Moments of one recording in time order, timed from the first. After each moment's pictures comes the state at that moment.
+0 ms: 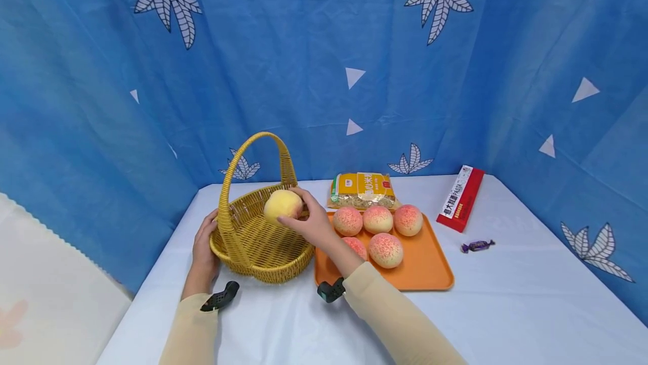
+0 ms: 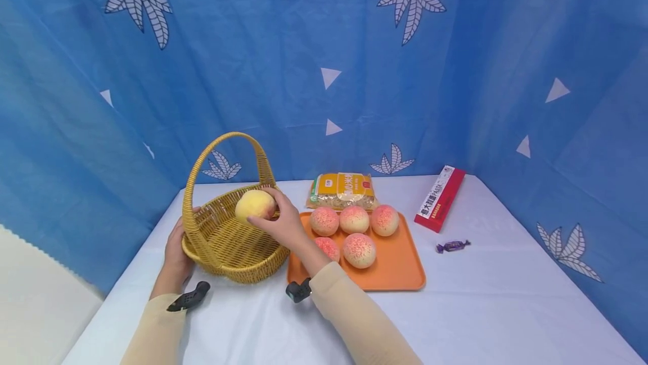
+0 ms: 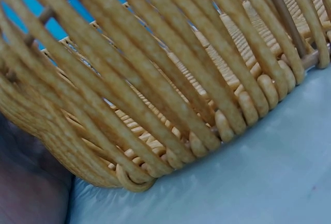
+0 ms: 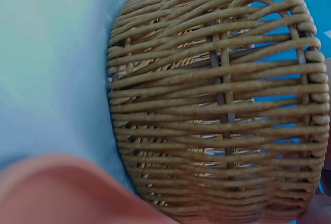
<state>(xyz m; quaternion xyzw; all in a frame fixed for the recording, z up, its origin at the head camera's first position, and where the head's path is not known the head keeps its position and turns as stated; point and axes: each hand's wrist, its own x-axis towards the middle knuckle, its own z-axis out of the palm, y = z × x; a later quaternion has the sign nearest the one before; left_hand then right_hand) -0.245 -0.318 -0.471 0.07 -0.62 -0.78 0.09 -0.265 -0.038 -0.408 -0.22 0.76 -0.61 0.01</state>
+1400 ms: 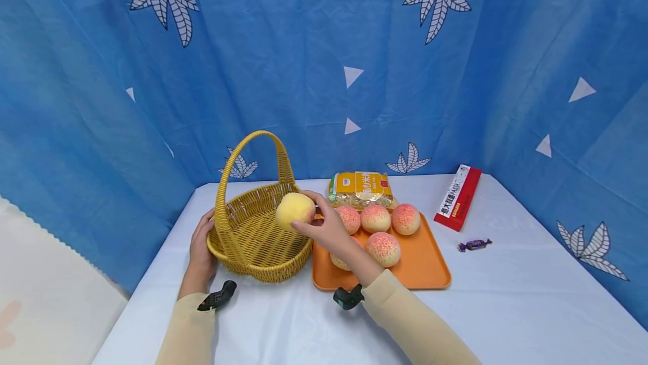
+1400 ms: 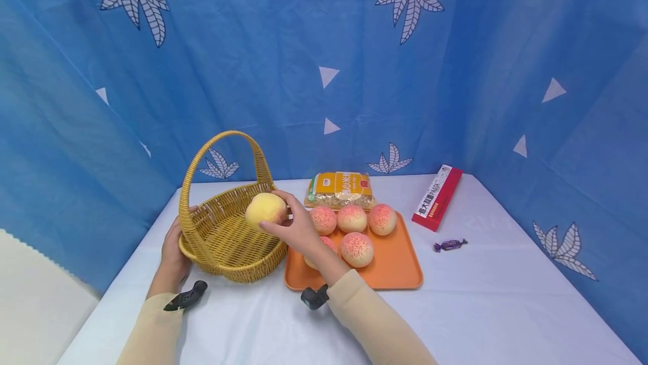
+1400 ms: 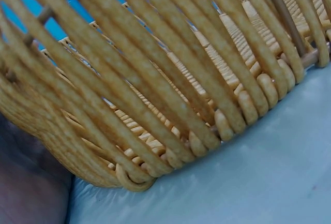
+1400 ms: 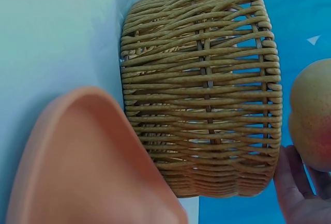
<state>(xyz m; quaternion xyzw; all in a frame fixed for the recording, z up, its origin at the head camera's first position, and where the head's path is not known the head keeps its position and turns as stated) -0.246 -0.319 -0.471 0.08 -0.62 -0.77 0.10 -0.249 -0.002 -0.403 -0.22 0.75 -0.62 0.04</state>
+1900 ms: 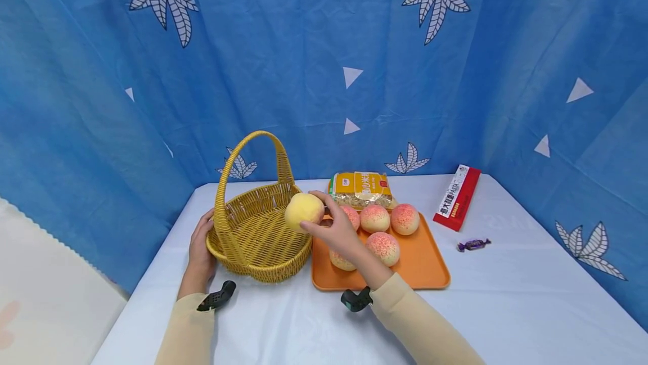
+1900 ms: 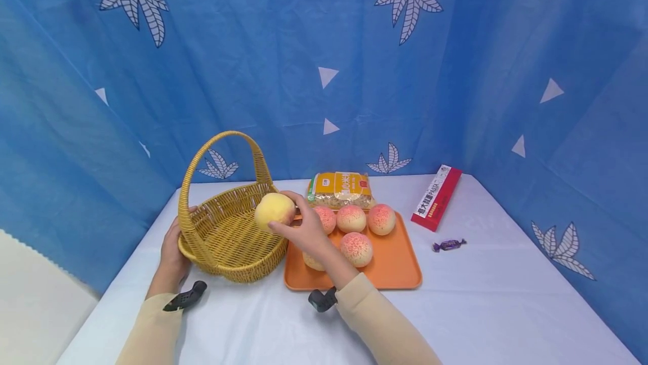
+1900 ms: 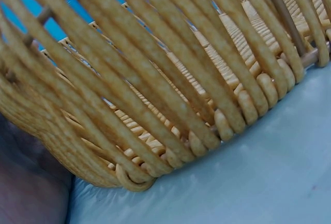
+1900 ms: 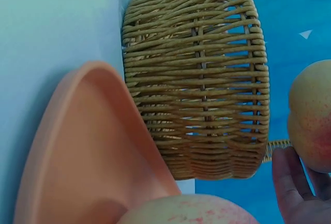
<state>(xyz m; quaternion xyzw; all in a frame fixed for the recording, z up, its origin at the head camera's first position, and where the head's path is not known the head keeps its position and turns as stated) -0.248 -0.318 -0.472 0.09 -0.63 -0.77 0.09 -0.242 0.015 -0.401 -0.21 0.75 -0.62 0.03</state>
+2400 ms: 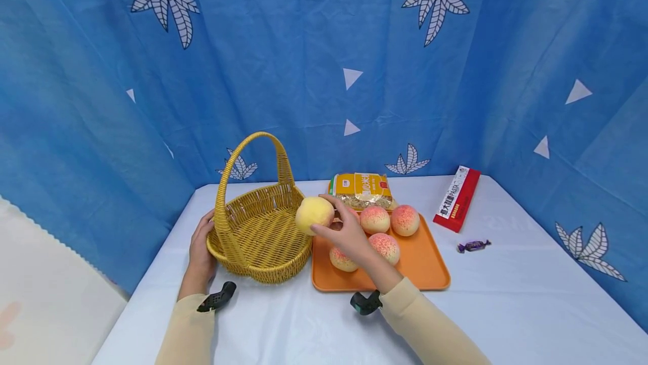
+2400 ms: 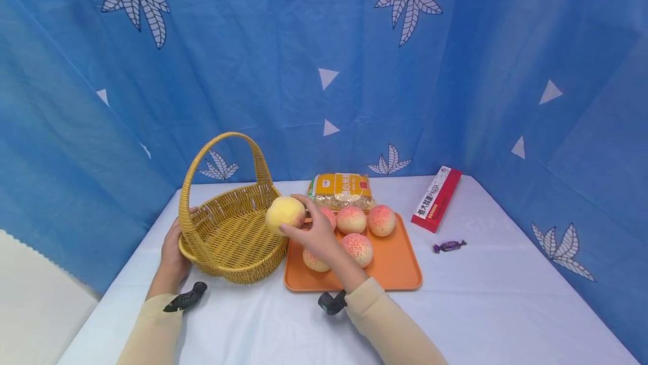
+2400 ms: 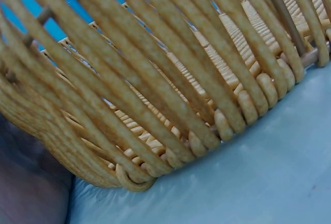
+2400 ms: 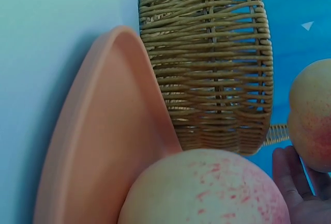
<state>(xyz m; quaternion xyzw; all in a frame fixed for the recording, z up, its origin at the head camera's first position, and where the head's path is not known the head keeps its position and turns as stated) -0.247 -0.318 -0.472 0.09 -0.63 -0.77 0.09 -0.243 0.033 -0.409 -0.19 0.76 -0.62 0.02</state>
